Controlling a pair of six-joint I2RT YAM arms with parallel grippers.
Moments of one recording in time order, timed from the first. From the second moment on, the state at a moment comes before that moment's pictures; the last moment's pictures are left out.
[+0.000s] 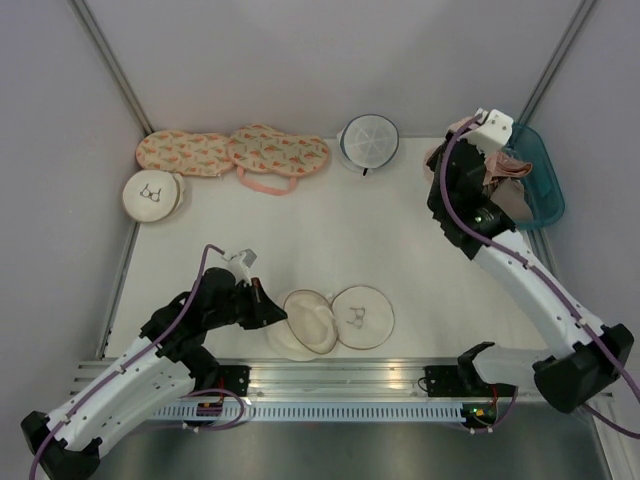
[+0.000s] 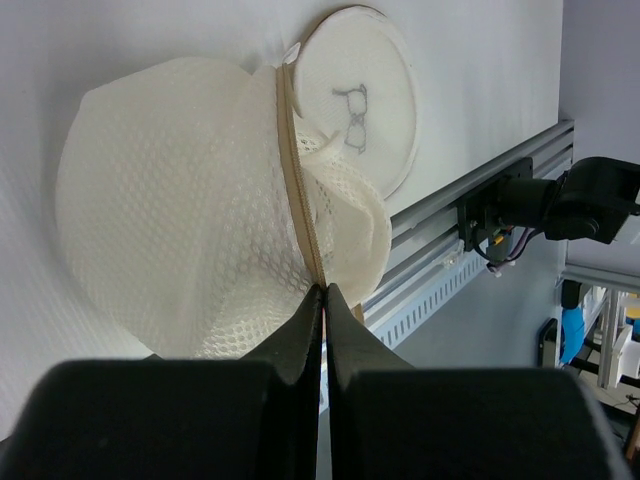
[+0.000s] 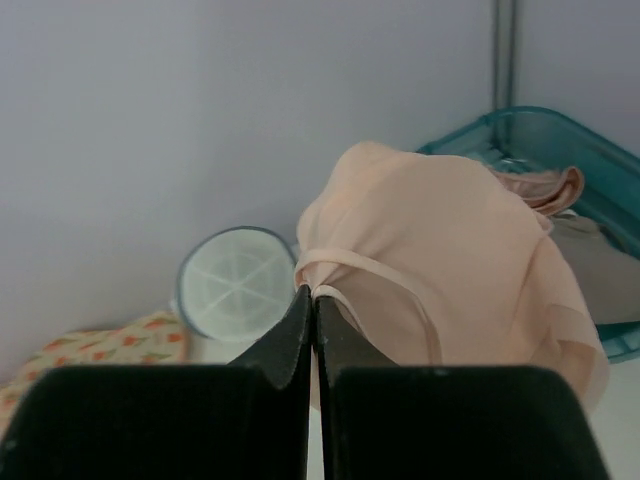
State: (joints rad) left arm -0.71 0.53 0.50 -0.60 0.21 -0.83; right arm 0.57 1.19 1.23 -0.04 0.91 0.36
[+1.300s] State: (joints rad) left arm -0.71 0.51 0.53 -0.66 0.21 -0.83; right arm -0.17 1.89 1.57 -0.30 0.42 0.45
